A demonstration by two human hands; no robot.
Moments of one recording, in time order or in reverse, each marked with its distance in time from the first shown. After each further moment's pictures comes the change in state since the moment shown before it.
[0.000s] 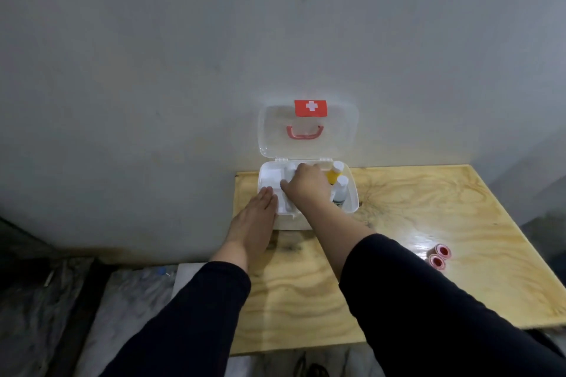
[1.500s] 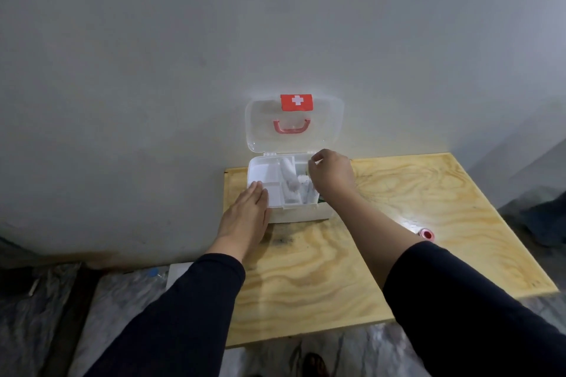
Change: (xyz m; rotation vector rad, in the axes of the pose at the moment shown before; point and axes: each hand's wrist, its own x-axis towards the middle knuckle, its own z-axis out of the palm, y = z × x) left_hand -0.008 0.009 -0.009 -0.115 0.092 -0.014; right_hand -0.007 0.055 -0.037 0.256 0.197 0.001
